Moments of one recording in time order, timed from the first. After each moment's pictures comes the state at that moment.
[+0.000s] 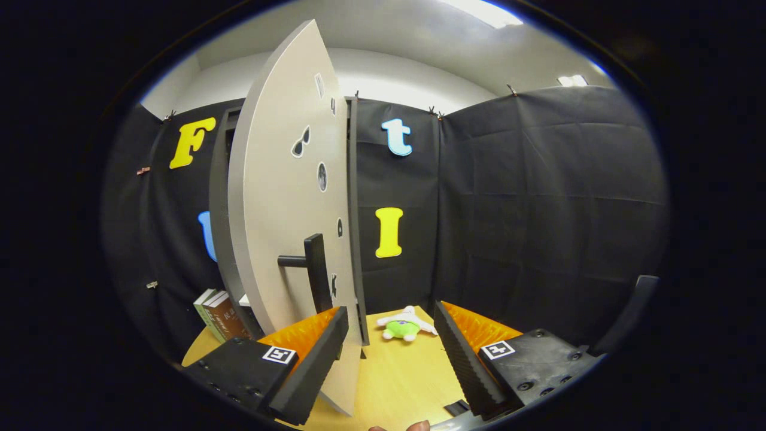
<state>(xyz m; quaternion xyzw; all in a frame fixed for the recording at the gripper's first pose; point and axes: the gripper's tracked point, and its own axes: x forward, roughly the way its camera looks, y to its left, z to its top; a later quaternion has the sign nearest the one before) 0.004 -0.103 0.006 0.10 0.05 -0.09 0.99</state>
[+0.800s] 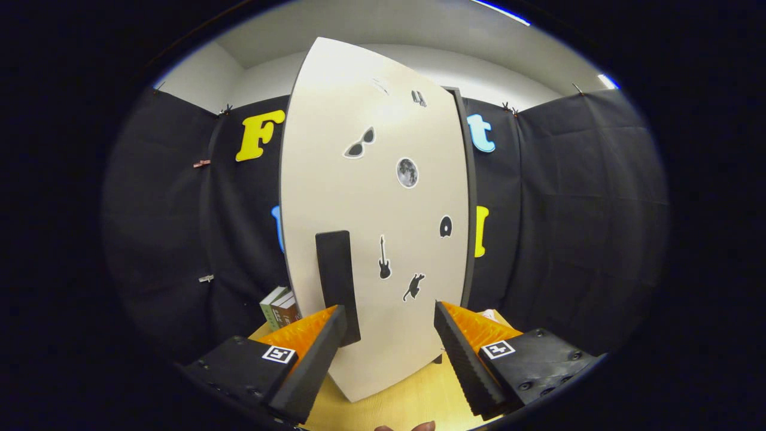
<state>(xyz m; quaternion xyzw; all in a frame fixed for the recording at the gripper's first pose) 0.047 0.066 0.026 0.09 0.04 0.07 0.99</state>
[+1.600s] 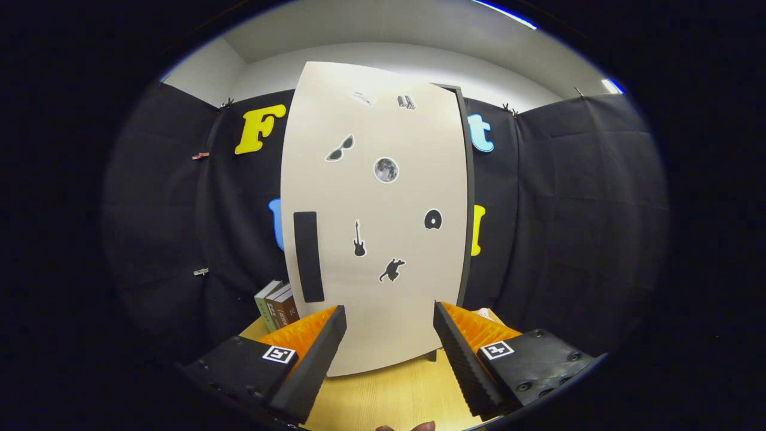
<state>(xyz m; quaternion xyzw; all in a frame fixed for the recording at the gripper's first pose) 0.042 0.050 0.011 0.08 0.05 0.05 0.99</state>
